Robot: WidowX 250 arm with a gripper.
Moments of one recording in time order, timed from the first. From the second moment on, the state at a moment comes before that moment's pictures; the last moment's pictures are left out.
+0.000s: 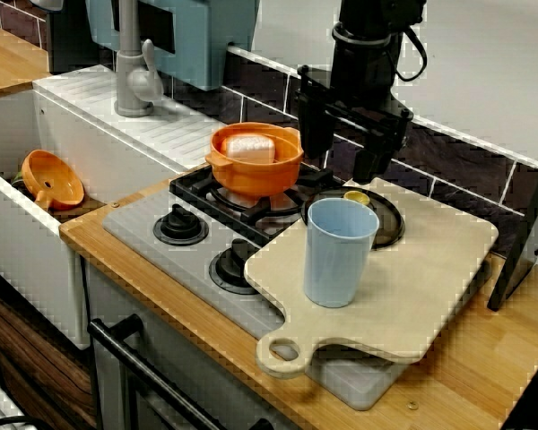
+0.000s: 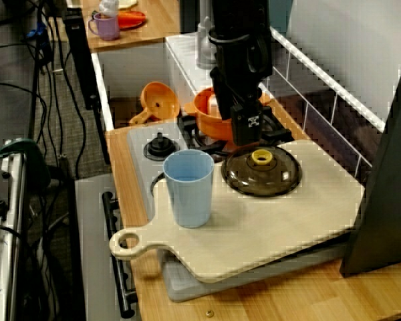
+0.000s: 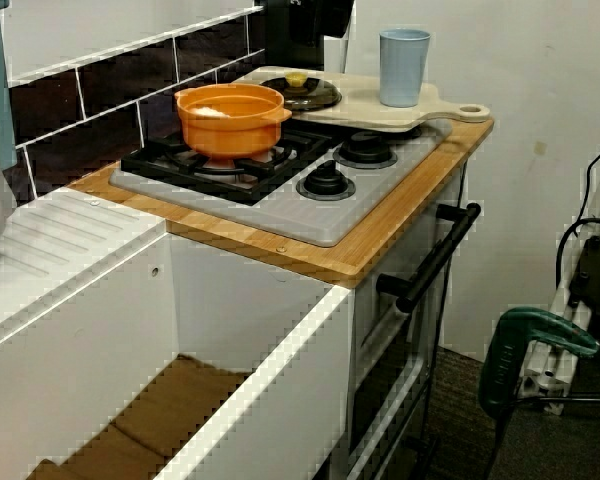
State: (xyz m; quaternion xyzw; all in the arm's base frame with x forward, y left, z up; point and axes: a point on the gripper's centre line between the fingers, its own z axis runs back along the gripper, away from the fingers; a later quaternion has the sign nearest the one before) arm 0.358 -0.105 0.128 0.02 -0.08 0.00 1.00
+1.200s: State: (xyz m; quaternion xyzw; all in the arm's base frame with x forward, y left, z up) arm 0.392 -0.102 0.093 0.01 -0.07 0.01 1.00
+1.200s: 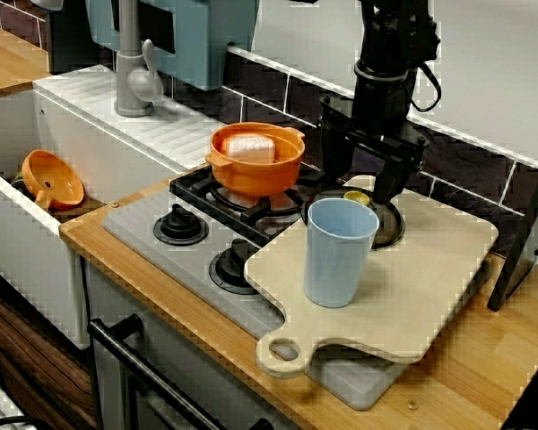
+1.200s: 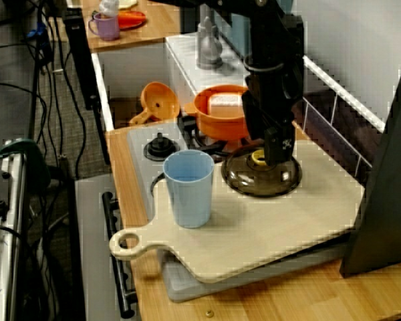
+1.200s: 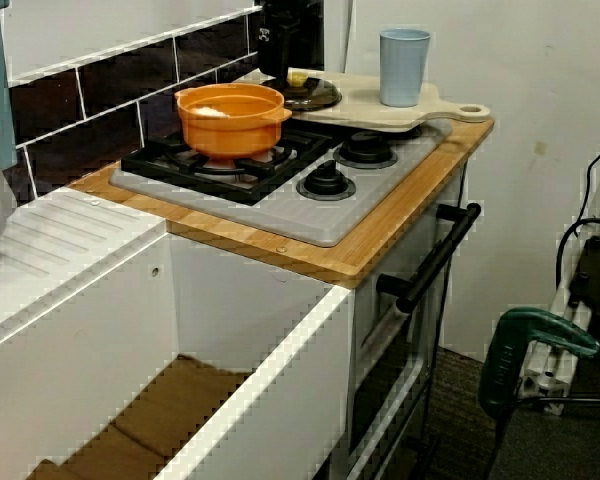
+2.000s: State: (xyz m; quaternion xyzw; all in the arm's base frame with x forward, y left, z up) arm 0.386 -0.099 0.080 0.01 -0.07 0.05 1.00
